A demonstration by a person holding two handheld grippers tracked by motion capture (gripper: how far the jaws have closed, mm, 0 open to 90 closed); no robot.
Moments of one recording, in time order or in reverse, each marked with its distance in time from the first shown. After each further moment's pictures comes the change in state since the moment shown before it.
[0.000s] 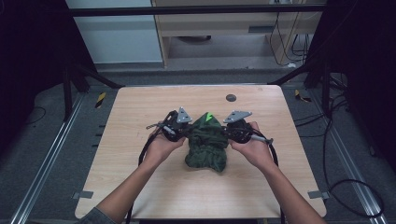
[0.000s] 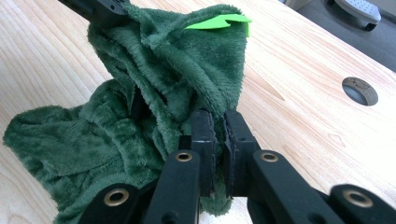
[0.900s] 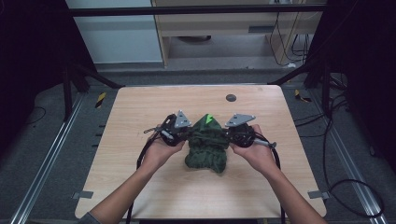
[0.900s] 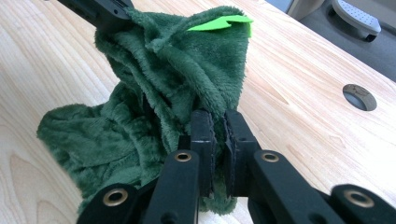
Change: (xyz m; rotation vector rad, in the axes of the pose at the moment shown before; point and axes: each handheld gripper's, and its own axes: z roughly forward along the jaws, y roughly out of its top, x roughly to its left) left arm -0.012 -0.004 -0.016 -0.036 -0.007 0.013; right arm 0.011 -0.003 -0.017 -0.031 0.012 -0.017
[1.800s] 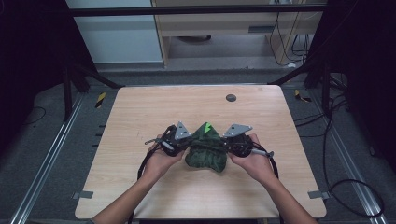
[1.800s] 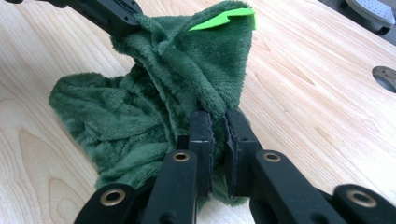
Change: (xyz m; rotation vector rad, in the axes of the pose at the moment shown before) left arm -0.017 -0.033 0.014 0.008 -0.005 -0.020; right arm 0.018 -0.024 0.010 0.020 0.021 -0.005
